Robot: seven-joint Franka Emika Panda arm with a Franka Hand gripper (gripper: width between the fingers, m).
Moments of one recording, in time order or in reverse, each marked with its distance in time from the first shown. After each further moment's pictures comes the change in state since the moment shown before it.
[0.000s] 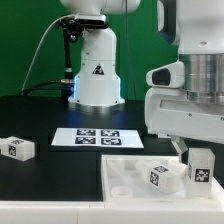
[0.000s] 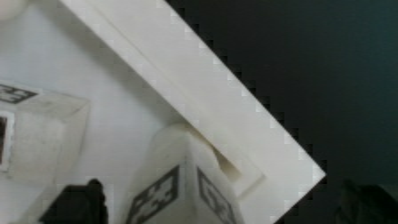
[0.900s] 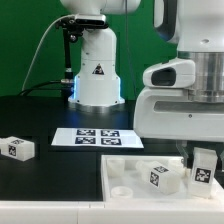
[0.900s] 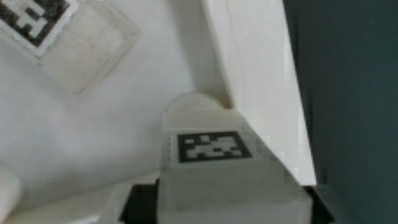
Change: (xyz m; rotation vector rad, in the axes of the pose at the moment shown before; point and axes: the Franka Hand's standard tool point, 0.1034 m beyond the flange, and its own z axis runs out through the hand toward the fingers) arm 0.009 0.006 -0.002 -0.047 0.019 -0.377
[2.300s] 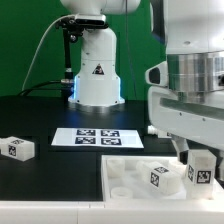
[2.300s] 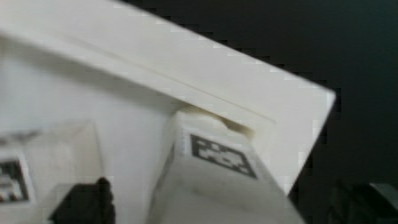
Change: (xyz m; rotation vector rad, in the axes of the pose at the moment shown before) arm 0.002 0.000 0.002 0.075 -0.020 0.671
